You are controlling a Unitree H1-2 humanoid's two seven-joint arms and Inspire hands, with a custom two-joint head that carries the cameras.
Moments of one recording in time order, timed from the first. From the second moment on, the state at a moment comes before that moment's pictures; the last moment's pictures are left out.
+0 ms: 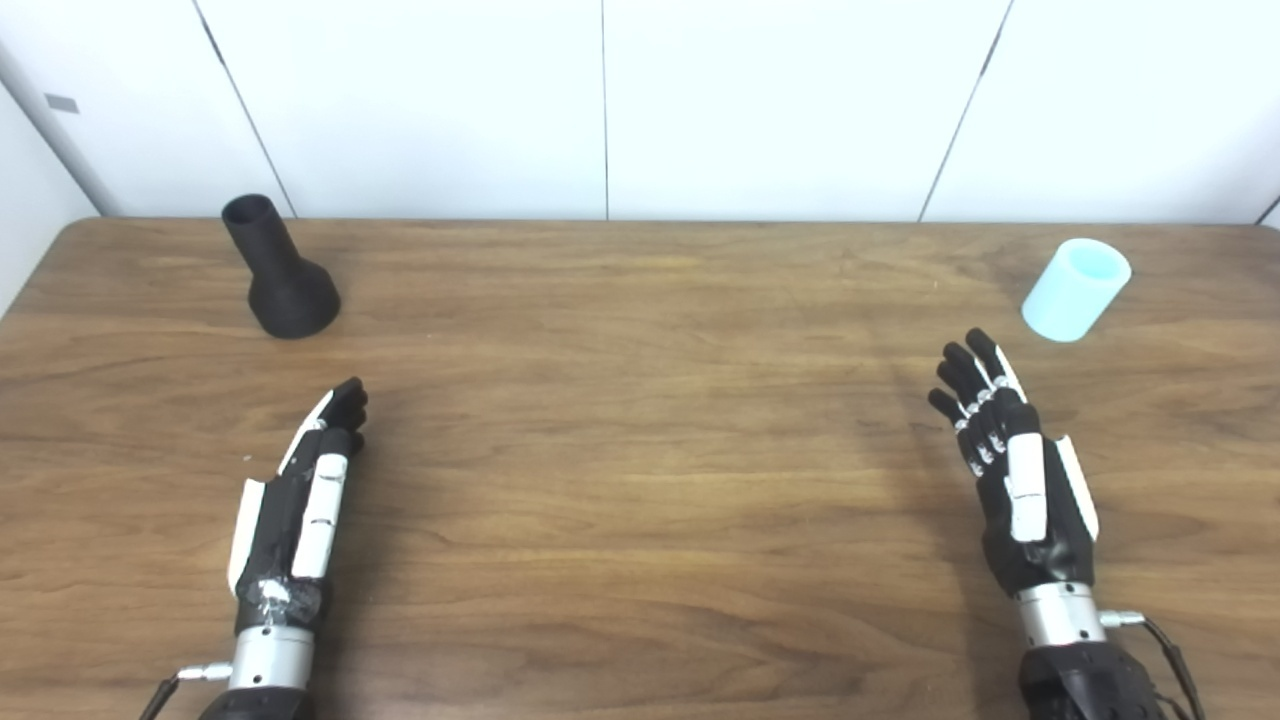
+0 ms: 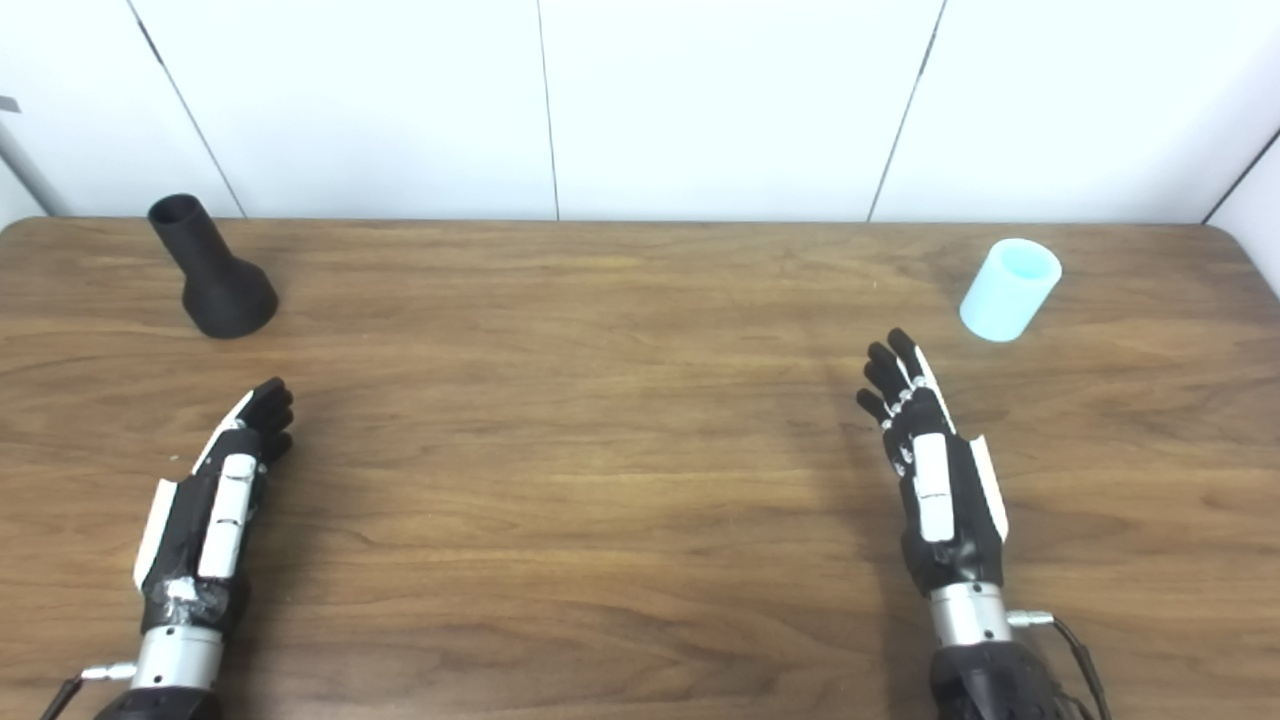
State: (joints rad) left arm 0.19 0.10 0.17 -0.22 0.00 -0.05 -0.08; right arm 0.10 -0.09 -0.08 -0.09 0.13 -0.18 0.08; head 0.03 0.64
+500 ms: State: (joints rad) left arm 0.19 0.10 0.17 -0.22 0.00 -0.05 -0.08; right arm 0.10 -0.09 -0.08 -0.09 0.12 -0.18 0.08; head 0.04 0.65
